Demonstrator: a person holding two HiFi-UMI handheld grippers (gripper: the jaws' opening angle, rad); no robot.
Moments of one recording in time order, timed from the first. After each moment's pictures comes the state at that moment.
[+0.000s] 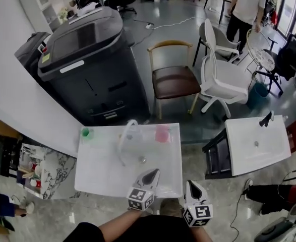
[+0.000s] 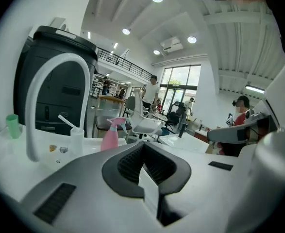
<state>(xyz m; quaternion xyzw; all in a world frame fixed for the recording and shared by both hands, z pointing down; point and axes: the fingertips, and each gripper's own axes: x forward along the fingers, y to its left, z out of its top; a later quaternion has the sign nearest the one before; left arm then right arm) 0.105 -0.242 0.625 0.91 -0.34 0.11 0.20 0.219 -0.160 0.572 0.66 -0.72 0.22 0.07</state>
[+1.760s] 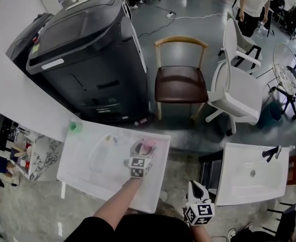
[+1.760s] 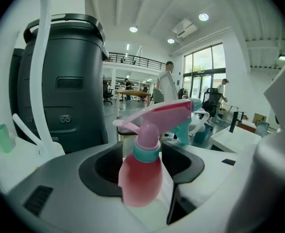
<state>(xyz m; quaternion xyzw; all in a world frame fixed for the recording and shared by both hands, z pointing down) 0.199 -0.483 0.734 0.84 -0.49 0.17 0.16 0.380 -0.284 0.639 0.58 -0.76 0.27 0.12</state>
